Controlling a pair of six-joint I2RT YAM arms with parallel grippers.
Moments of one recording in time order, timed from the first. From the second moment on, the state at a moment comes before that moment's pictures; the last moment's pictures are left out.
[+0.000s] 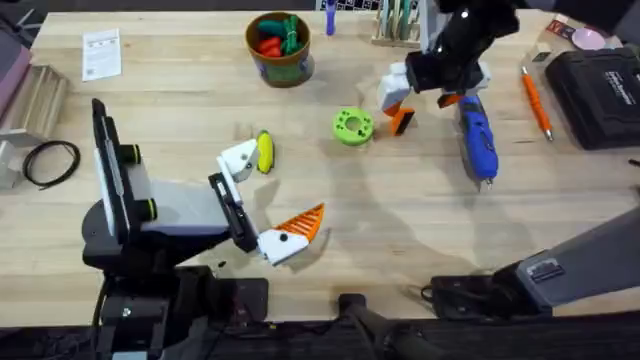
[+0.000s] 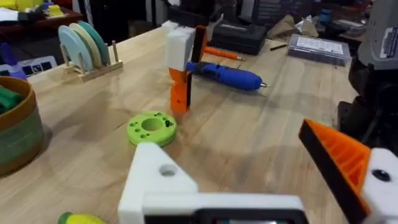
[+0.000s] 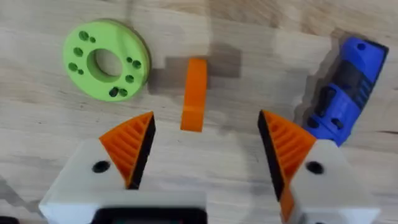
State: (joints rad) left arm 0.04 0.01 0.01 -0.12 1.13 0.03; right arm 0.31 1.78 1.50 -1.17 0.04 0.18
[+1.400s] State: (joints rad) left arm 0.04 0.01 0.01 -0.12 1.13 0.03; right arm 0.29 1.80 1.51 -1.17 -0.03 0.25
